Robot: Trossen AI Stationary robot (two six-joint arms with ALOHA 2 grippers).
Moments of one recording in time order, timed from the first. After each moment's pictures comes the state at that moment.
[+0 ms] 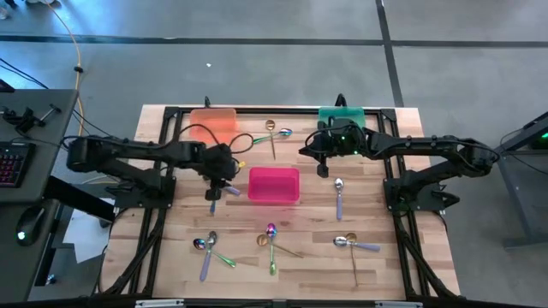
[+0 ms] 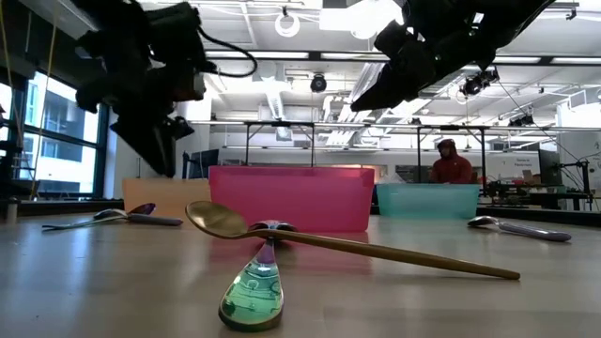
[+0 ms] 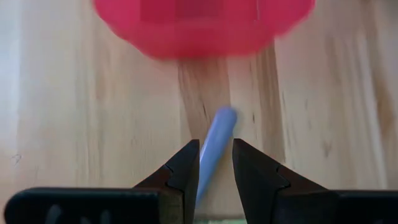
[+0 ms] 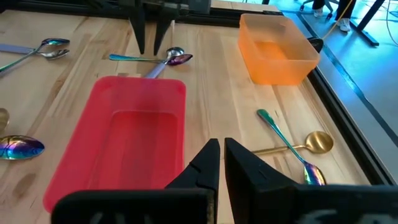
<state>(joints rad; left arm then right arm) 0.18 1.27 0.68 -0.57 0.13 0.26 -0.33 1.28 0.74 0.07 -0.21 -0.24</state>
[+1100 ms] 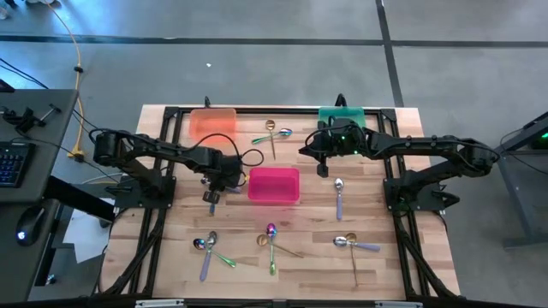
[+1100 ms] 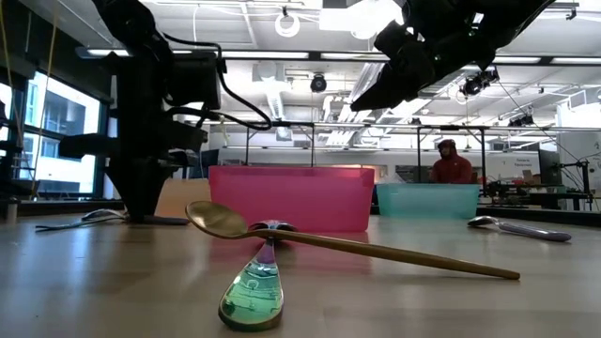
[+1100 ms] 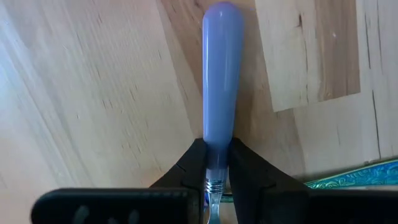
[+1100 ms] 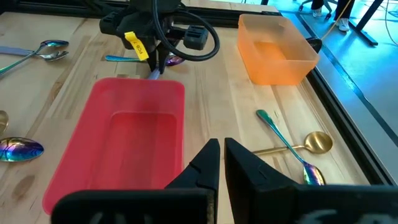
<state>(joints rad) 0.16 1.55 0.71 -0.64 -0.01 0.42 -0.33 1.28 0.74 0.07 -0.21 -0.23</state>
